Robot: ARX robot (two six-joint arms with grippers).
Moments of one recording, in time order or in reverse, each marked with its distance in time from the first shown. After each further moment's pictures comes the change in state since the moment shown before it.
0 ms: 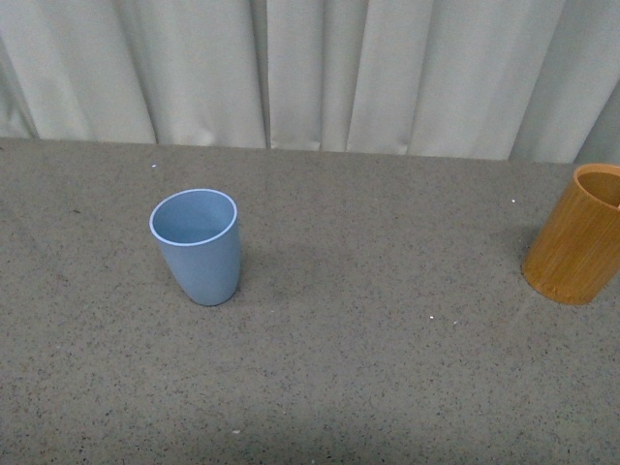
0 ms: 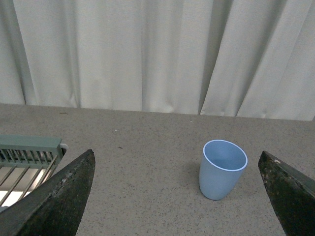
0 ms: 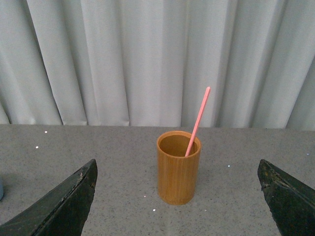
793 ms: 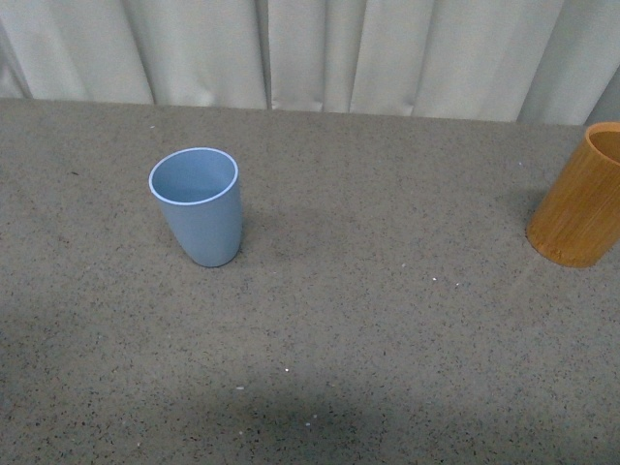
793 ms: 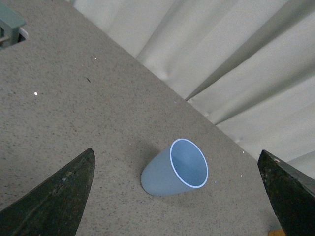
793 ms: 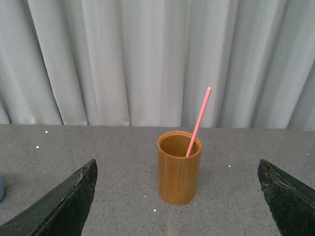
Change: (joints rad) left arm -0.292 0.880 0.135 0.510 -0.388 -0.697; right arm 0.000 0.000 0.000 0.000 0.000 0.000
